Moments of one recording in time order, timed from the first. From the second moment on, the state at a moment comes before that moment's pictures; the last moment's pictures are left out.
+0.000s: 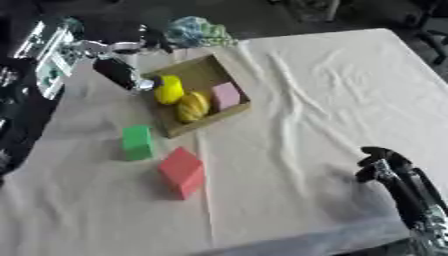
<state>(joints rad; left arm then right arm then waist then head) -0.89 0.63 -0.34 -1.22 -0.84 -0.53 -0.59 -0.03 -0.16 0.00 -1.58 0.07 -0.15 0.12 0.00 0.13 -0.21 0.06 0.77</state>
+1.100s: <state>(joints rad) -0.71 0.72 -0.49 -1.33 -0.91 -0.47 -0.64 -0.03 -0.16 -0.01 -1.58 0.07 -0.15 0.12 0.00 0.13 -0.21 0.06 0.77</state>
